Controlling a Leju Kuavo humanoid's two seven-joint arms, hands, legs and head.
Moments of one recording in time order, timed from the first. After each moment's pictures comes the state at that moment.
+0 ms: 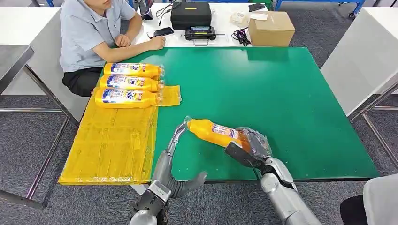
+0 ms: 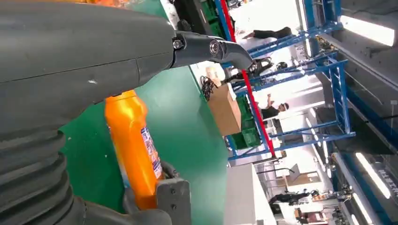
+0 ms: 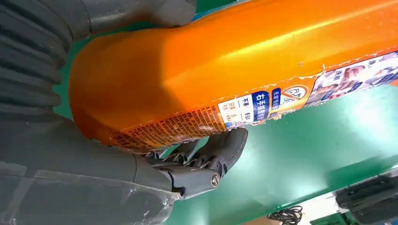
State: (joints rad) left arm -0.07 -0.20 -0.64 -1.35 -0.16 0.51 -0.49; right arm -0.31 -0.09 0.33 -0.90 0.63 -0.14 -0.31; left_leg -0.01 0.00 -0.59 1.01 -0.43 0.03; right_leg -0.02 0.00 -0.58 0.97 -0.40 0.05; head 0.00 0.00
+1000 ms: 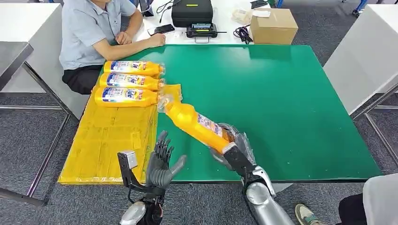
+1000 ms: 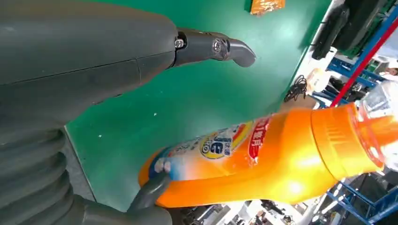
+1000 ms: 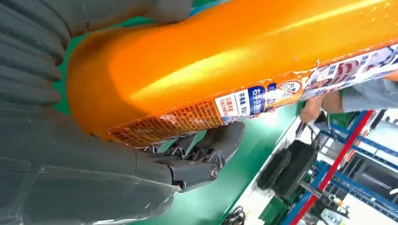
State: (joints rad) left arm -0.09 -0.22 -0.55 -1.24 0.56 0.38 -0.37; right arm -0.15 0.02 0.37 -1.23 0.29 -0.17 -0.44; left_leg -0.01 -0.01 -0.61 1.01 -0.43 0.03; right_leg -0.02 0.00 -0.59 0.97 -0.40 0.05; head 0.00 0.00
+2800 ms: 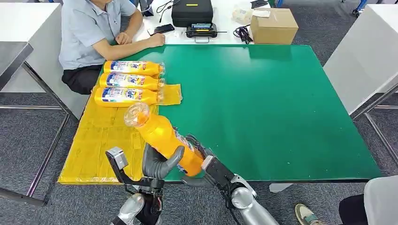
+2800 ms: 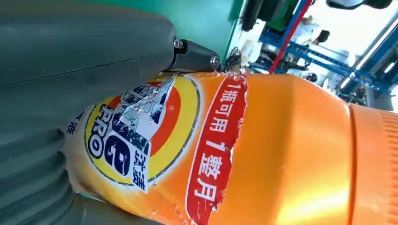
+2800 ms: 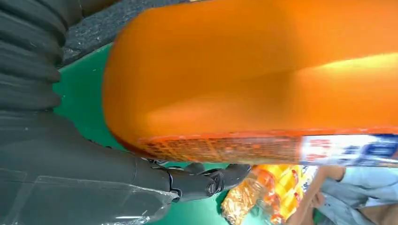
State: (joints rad) left arm -0.13 -0.22 -0.56 -1.31 0.52 0.29 -0.50; right arm -0.19 0.06 0.53 -1.11 0.12 0.13 -0.51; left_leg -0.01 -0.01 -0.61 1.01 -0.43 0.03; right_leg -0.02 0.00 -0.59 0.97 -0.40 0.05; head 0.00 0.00
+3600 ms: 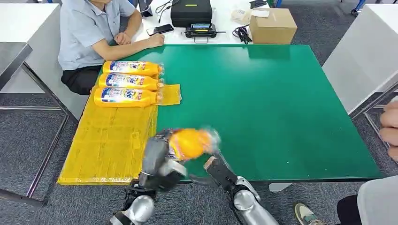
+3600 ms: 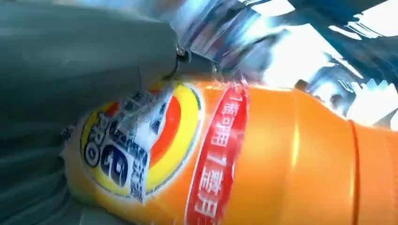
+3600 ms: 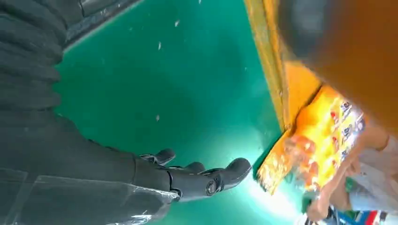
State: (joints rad) left arm -0.20 -0.18 -0.51 -1.15 -0.95 0.69 -0.24; right arm -0.18 0.07 0.46 -1.03 0.23 0.01 -0.53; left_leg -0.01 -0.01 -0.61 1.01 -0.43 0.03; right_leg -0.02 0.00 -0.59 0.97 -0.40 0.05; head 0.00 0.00
